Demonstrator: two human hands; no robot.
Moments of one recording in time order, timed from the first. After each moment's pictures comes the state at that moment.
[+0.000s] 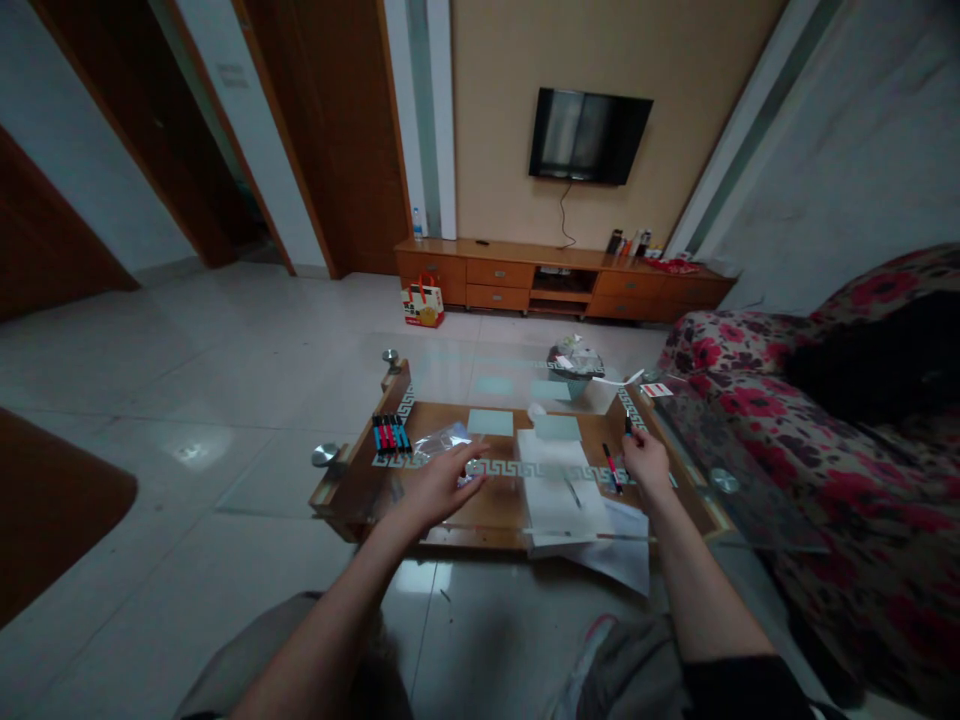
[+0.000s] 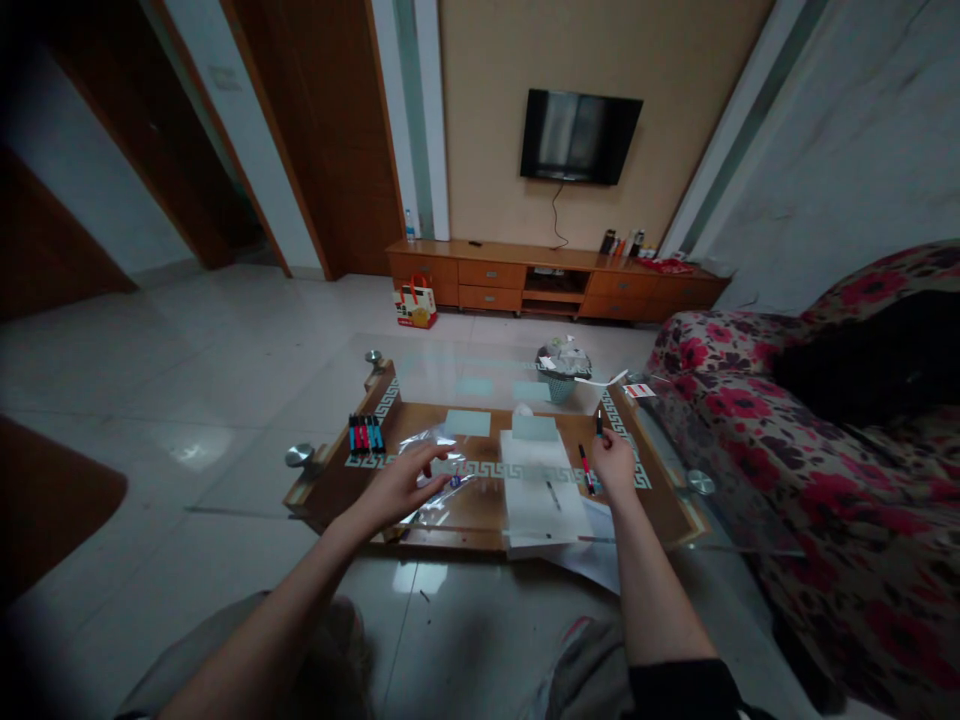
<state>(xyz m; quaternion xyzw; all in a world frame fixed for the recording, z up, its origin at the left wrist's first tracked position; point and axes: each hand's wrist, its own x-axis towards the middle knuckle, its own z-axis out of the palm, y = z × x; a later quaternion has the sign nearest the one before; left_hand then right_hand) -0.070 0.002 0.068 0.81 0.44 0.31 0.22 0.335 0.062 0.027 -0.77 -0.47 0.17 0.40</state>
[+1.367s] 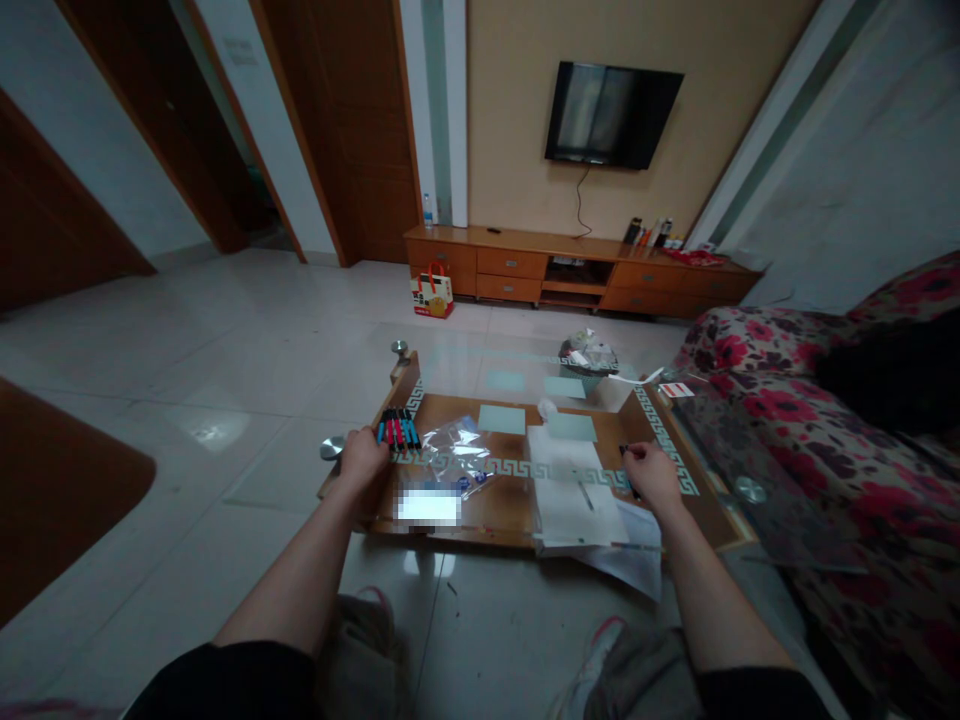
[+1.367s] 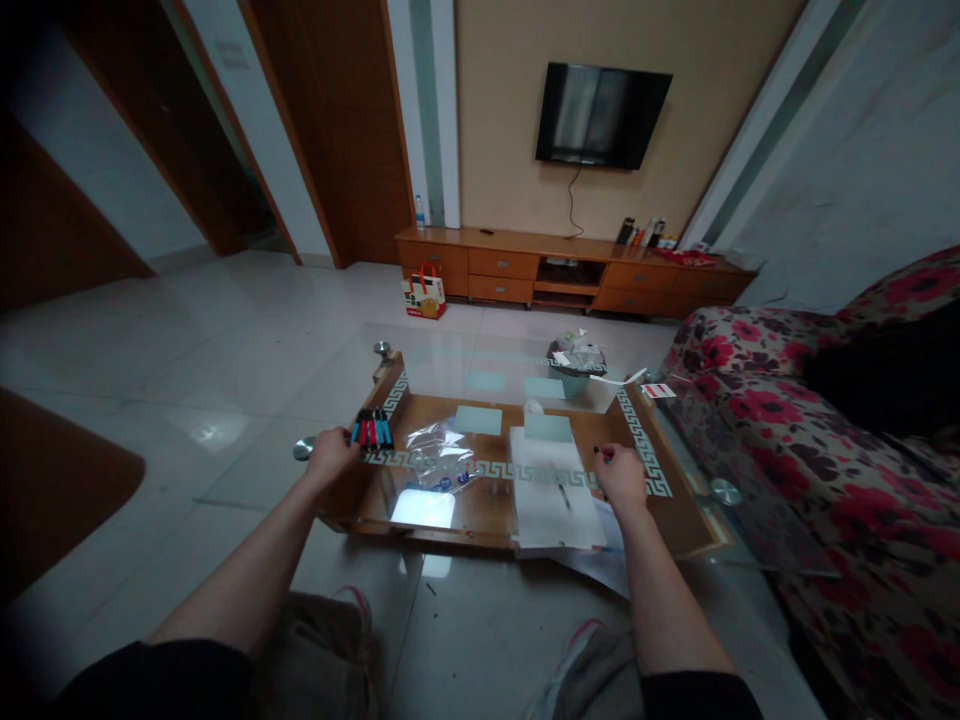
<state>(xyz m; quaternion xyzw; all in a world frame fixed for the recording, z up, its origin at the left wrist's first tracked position) -0.241 0.098 -0.038 0.56 0.81 0.14 0.10 0.346 0.080 -0.022 -0.78 -0.58 0.03 0.21</state>
